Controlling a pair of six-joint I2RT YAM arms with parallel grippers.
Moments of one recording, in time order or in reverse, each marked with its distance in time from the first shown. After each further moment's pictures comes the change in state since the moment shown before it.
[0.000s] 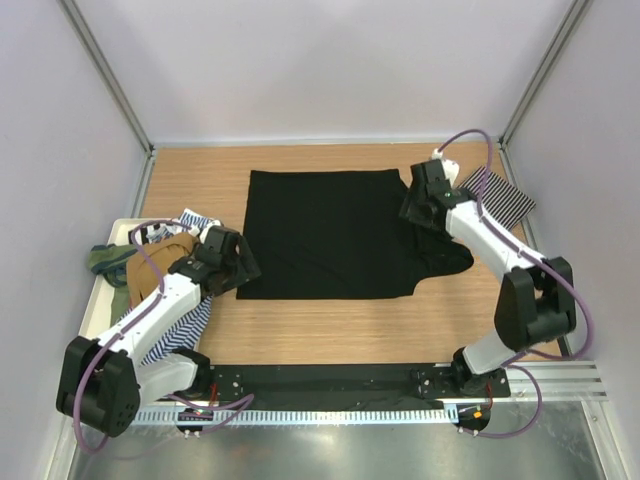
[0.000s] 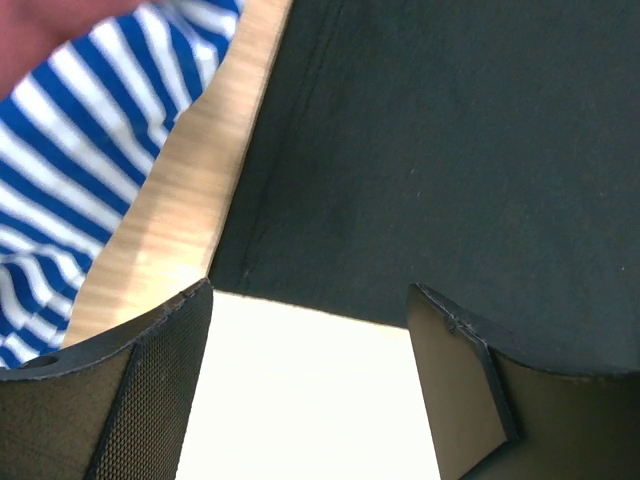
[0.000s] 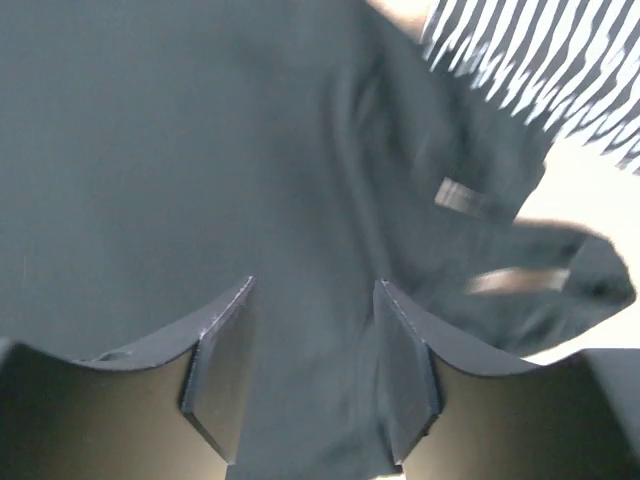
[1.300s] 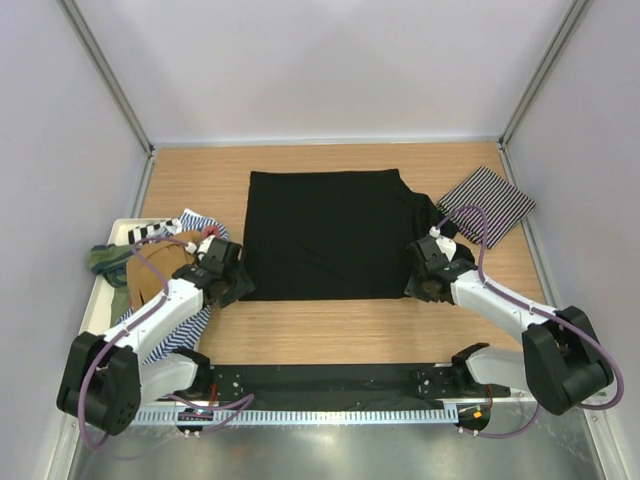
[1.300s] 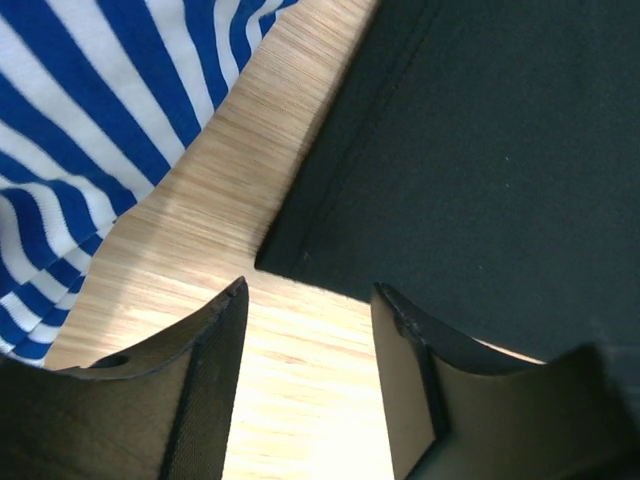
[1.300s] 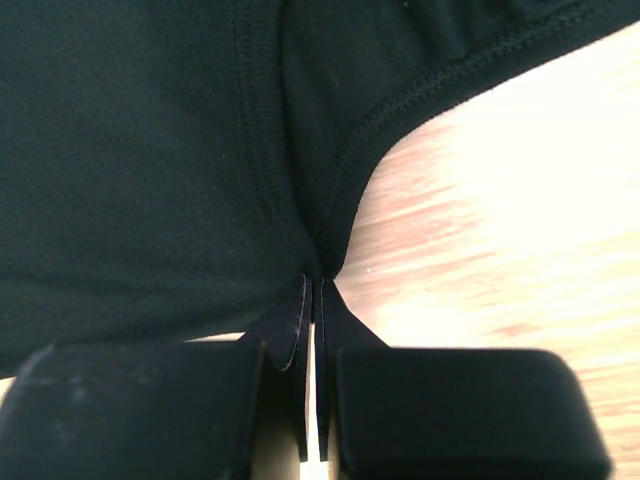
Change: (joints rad) left arm 0.000 -0.005 -0.089 -0.028 -0.005 -0.135; right arm 0.193 -0.388 -0.689 0.081 -0.082 0.220
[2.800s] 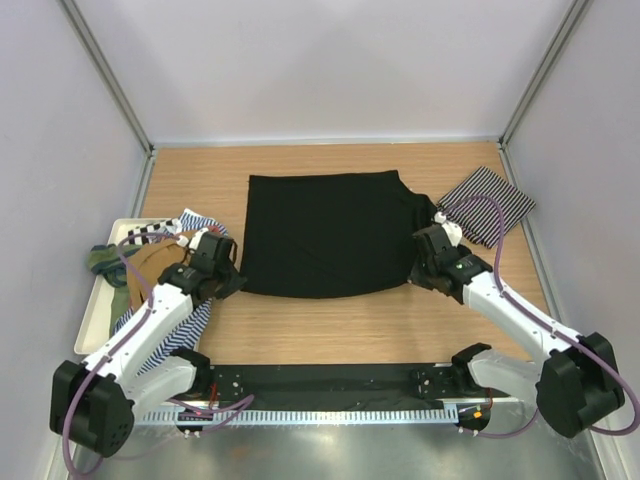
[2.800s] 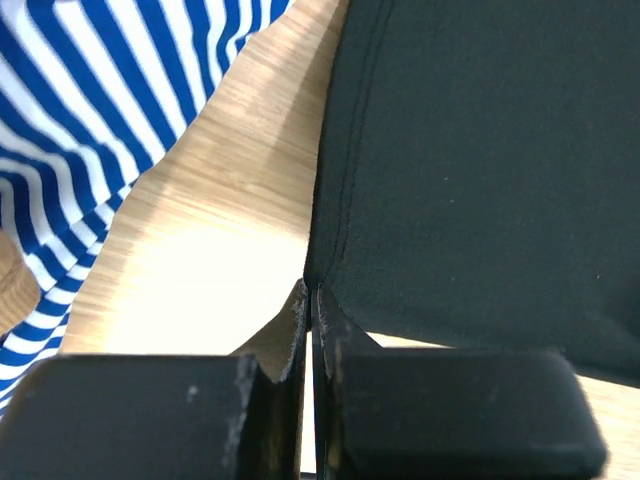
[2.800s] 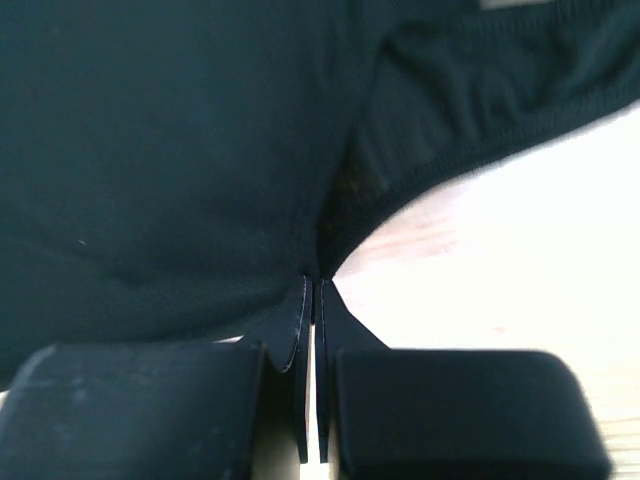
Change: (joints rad) left arm -0.001 -0.126 0.080 -0.126 -0.002 0.002; right arm 0.000 -0.154 0.075 -0.073 0.021 -0.052
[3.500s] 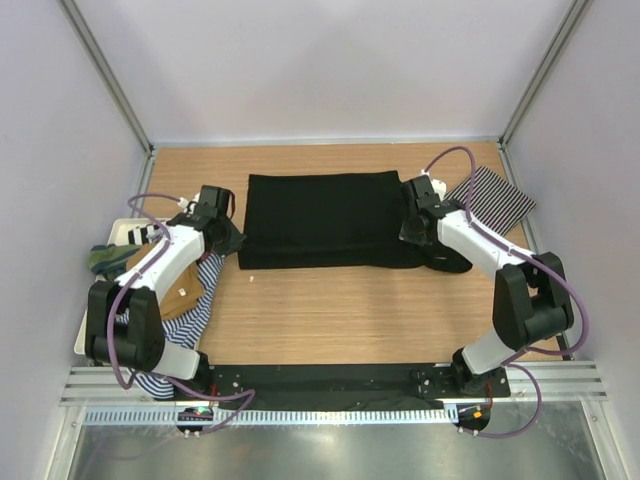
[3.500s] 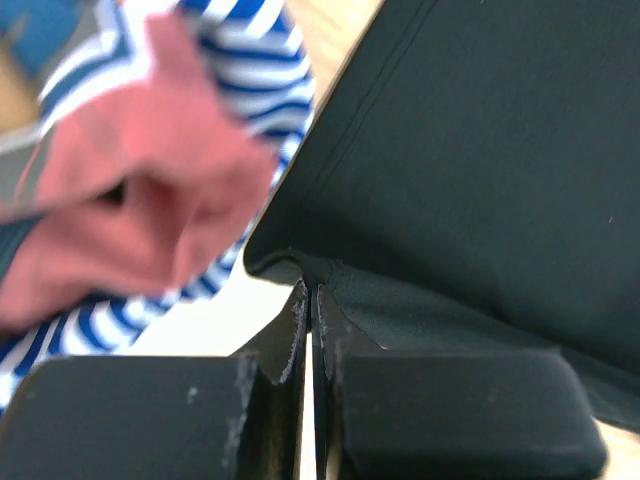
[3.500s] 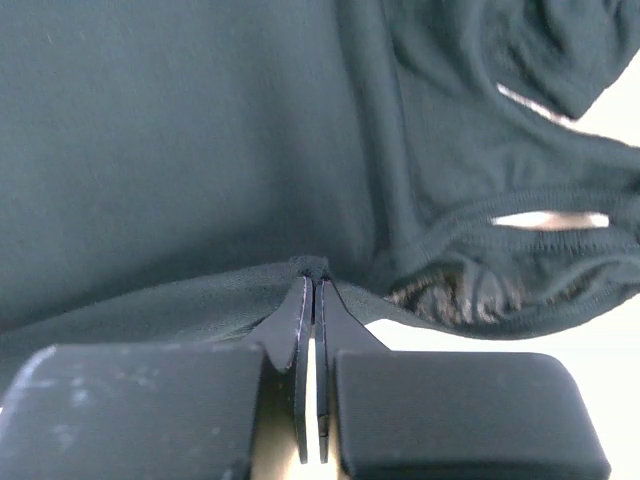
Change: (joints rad) left arm 0.163 0.422 0.306 0.085 0.049 0.069; right arm -0.101 0.465 0.415 -0.020 0.015 -0.156
